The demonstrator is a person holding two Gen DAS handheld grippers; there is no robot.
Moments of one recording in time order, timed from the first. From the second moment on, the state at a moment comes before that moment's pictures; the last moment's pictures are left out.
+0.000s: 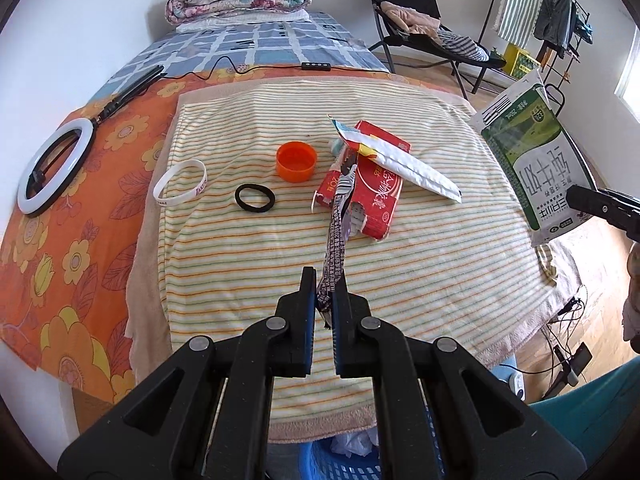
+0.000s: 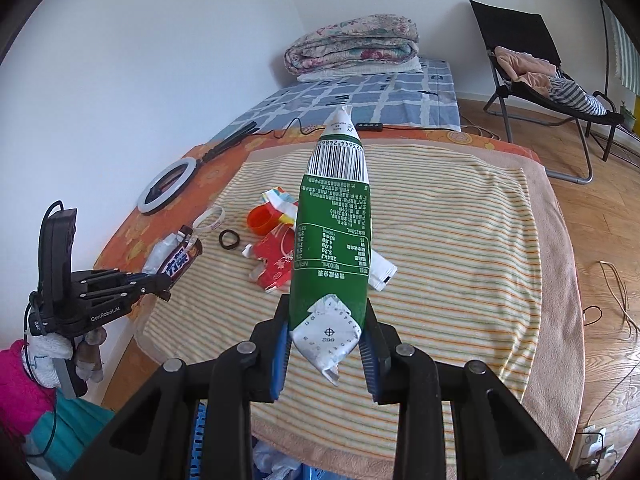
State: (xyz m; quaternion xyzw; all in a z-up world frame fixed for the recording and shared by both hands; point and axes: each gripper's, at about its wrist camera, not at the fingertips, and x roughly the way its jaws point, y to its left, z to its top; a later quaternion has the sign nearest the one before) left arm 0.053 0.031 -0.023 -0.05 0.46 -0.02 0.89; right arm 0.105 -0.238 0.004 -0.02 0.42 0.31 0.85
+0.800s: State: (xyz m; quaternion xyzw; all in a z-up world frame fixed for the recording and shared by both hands) left arm -0.072 -0.006 -0.068 -0.04 0.50 -0.05 0.86; right arm -0.056 -0.226 -0.048 -0.05 0.49 0.38 0.78
